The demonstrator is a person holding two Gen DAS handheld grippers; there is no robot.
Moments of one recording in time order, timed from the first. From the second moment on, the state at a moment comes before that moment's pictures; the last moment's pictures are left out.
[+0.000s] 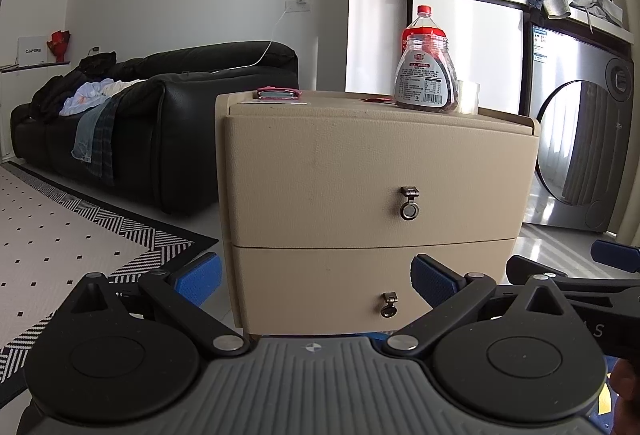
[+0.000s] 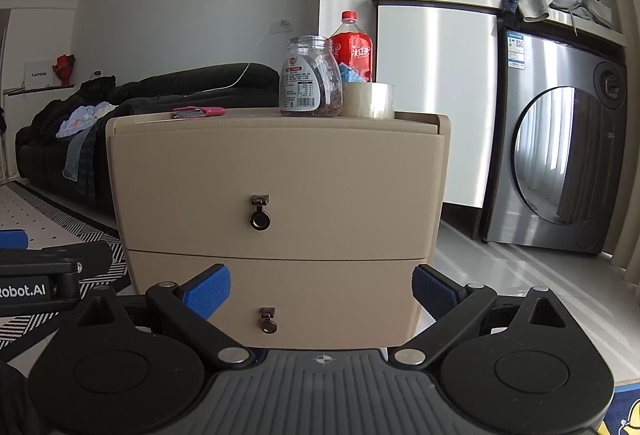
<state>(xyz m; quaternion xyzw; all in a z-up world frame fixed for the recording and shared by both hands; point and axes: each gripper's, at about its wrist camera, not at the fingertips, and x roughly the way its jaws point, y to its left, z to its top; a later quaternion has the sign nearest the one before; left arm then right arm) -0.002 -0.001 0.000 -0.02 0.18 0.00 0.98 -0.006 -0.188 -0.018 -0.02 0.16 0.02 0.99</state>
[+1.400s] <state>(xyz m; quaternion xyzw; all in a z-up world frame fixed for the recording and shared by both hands) -0.009 0.017 0.012 -0.01 0.15 0.02 0.99 0.047 -0.151 -0.028 -0.04 0.15 0.03 0.99</state>
